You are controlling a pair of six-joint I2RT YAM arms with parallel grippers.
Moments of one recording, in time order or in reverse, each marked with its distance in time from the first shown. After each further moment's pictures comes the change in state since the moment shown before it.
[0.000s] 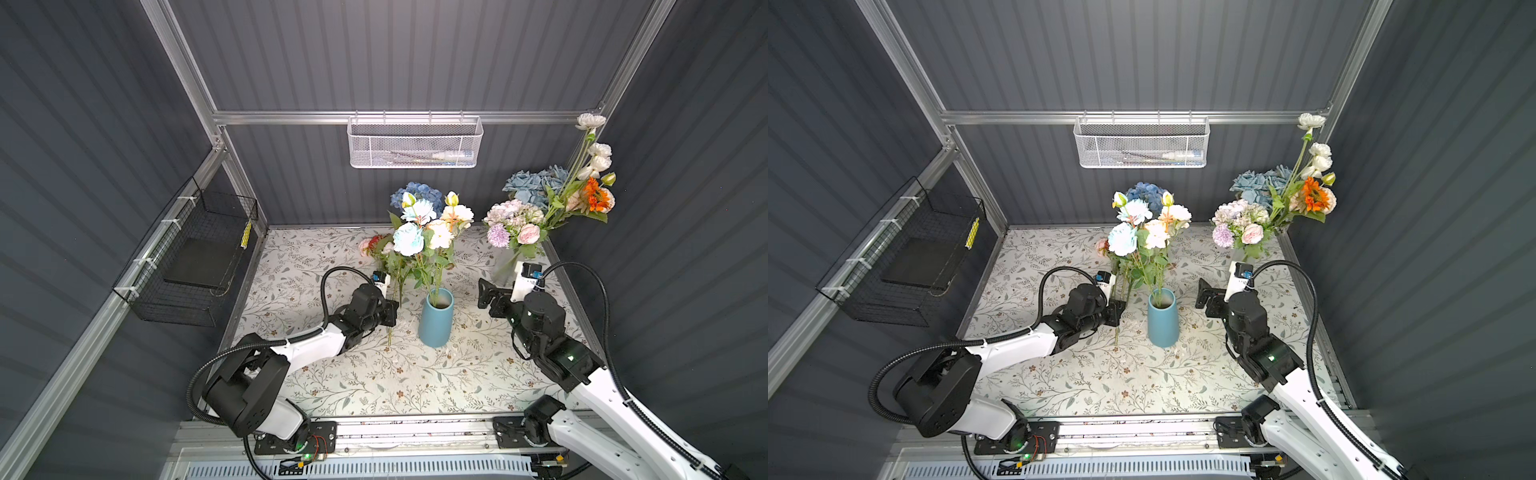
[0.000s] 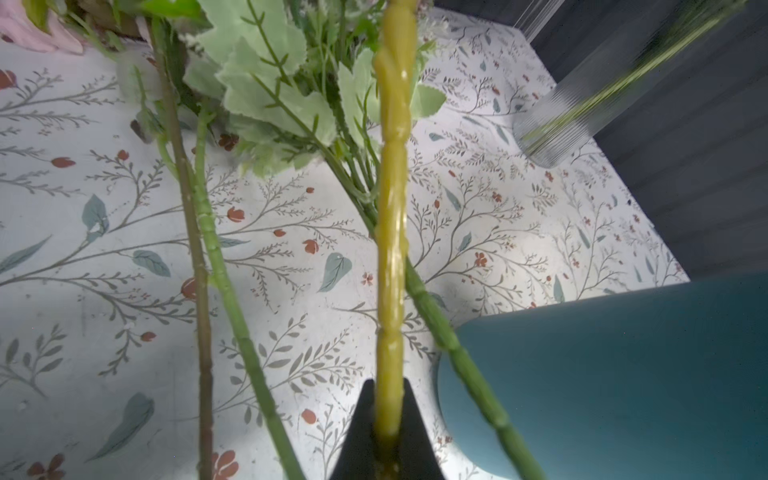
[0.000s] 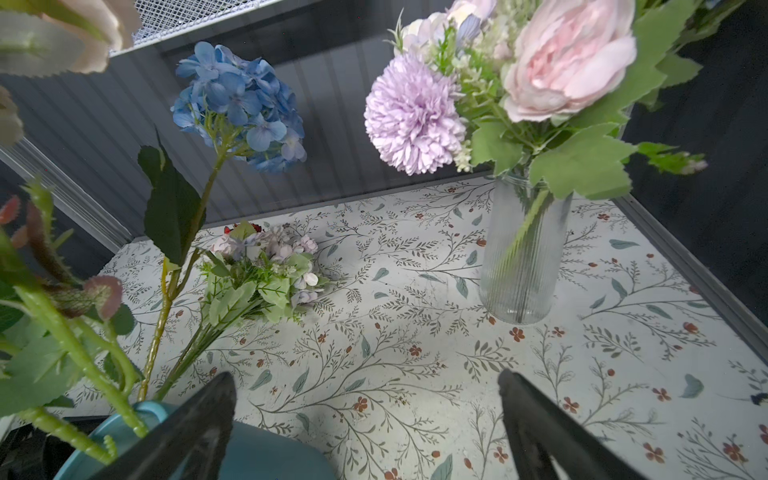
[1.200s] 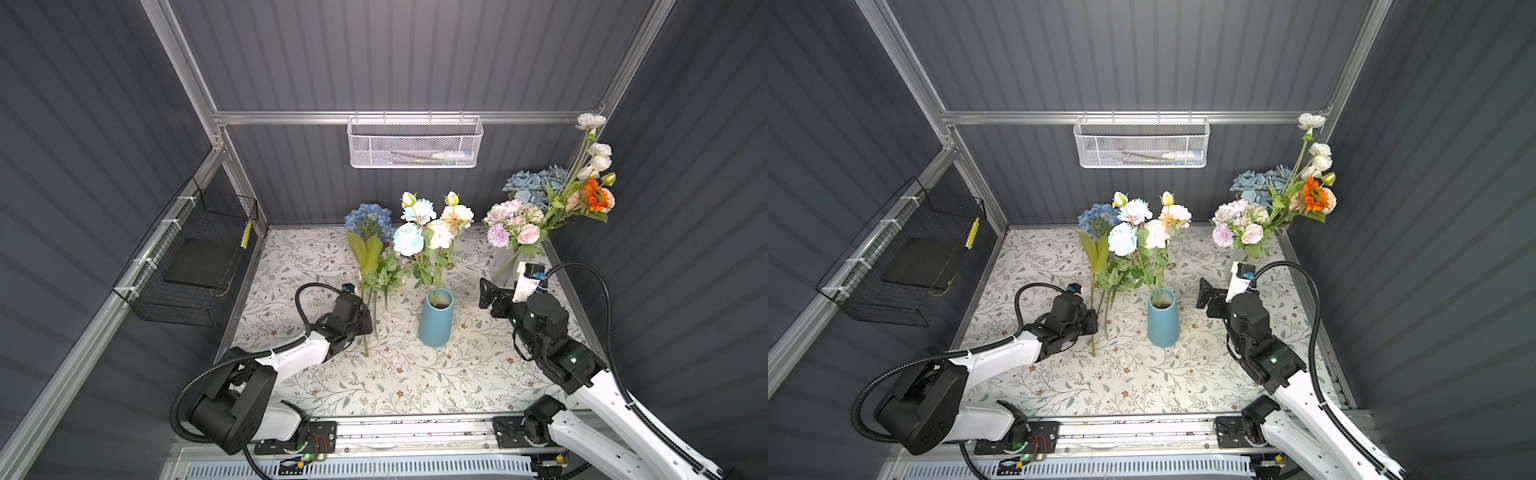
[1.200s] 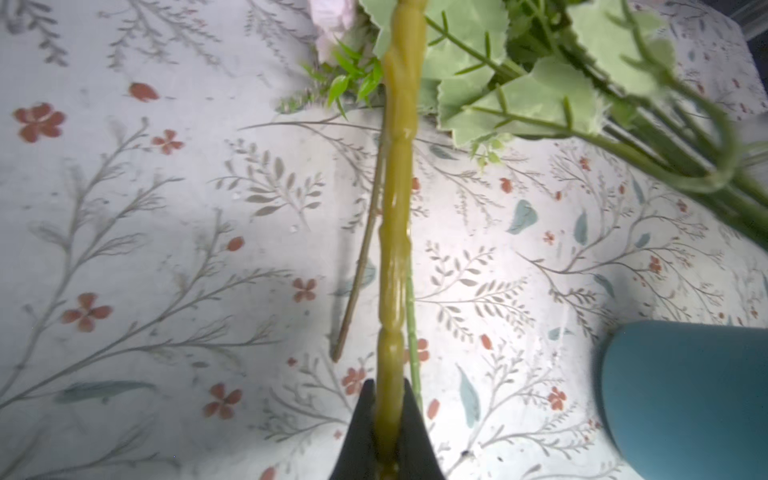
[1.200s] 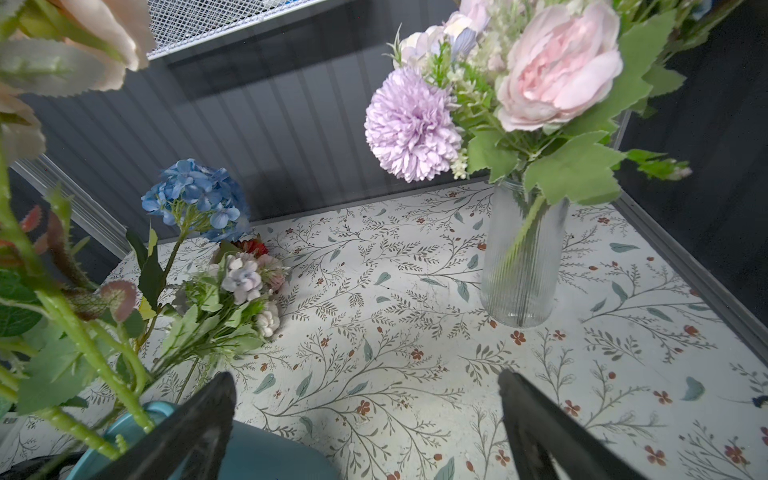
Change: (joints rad) left arm 0.183 -0.087 -0.131 -0.211 -0.100 -0.102; right arm 0.000 -0.014 -0.001 0.000 0.000 0.003
